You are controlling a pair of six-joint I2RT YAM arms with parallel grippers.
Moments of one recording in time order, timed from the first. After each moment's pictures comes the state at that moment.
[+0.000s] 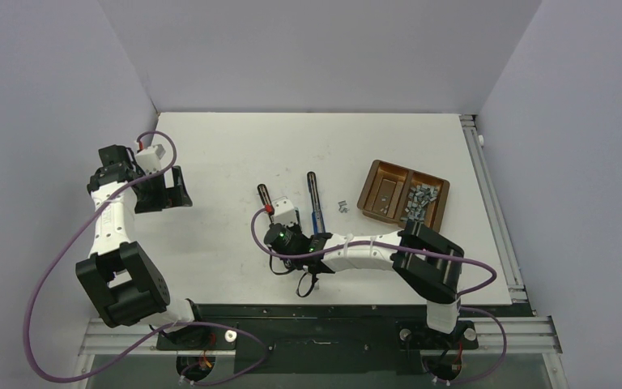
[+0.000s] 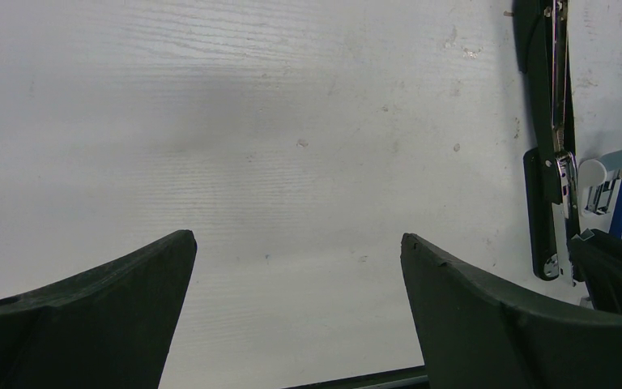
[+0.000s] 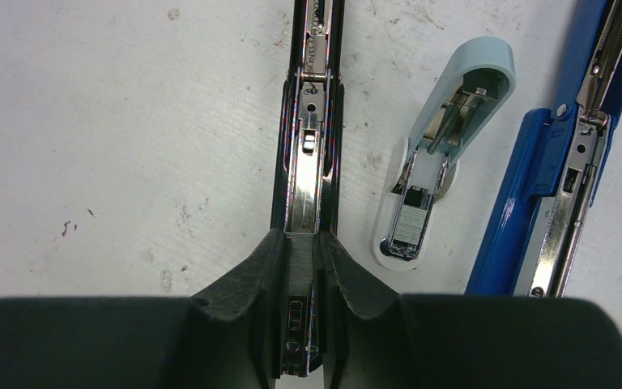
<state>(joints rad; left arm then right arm) 0.40 1.46 1.20 -0.86 0.38 0.20 1.18 1.86 1.14 -0.08 0.52 0.51</state>
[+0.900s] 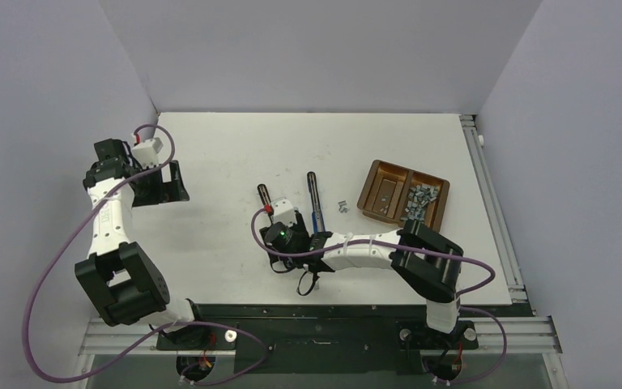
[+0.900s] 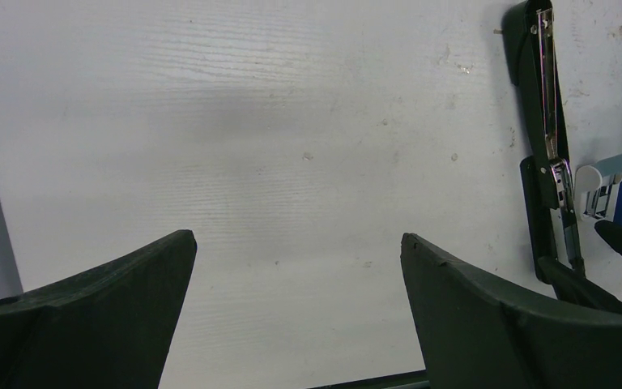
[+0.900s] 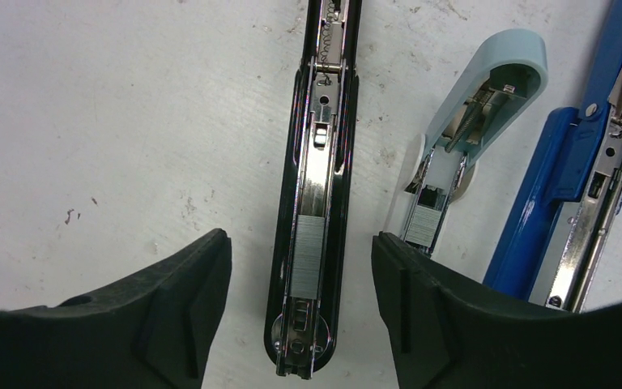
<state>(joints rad) 0.40 1.46 1.25 -0.87 0.38 0.21 1.16 1.88 1.14 -0.08 0.46 0.50</state>
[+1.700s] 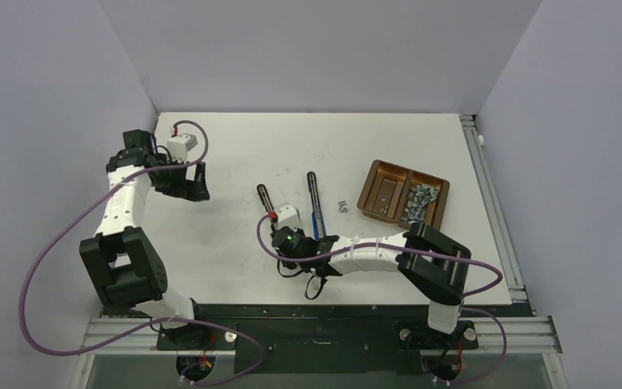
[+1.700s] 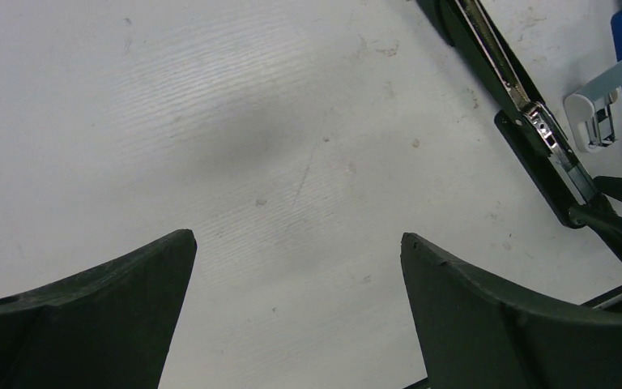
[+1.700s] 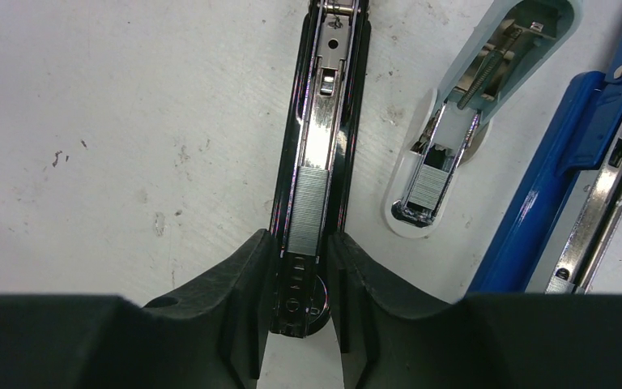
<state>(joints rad) 0.27 1.56 1.32 -0.89 0.46 0.41 1.17 1.82 1.06 -0.06 0.40 0.48</state>
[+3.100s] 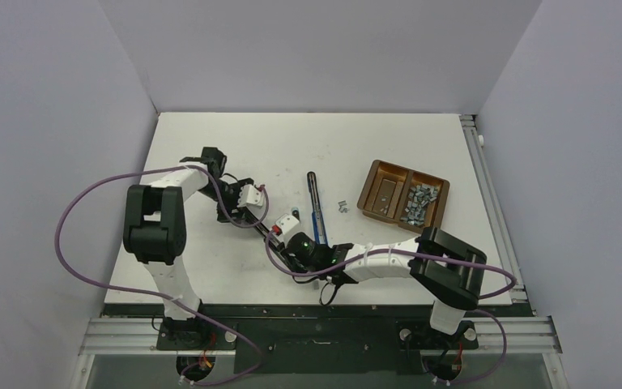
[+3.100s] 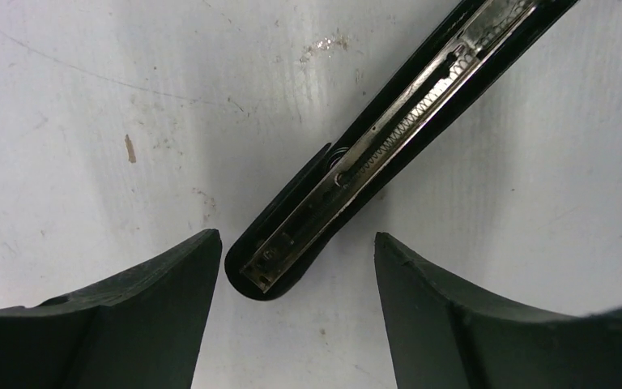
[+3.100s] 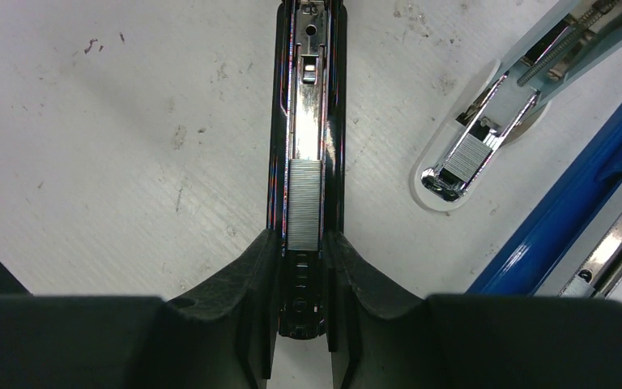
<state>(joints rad) -0.08 1.88 1.26 -0.84 0.55 1.58 1.16 1.73 0.87 0.11 0.24 0.29</state>
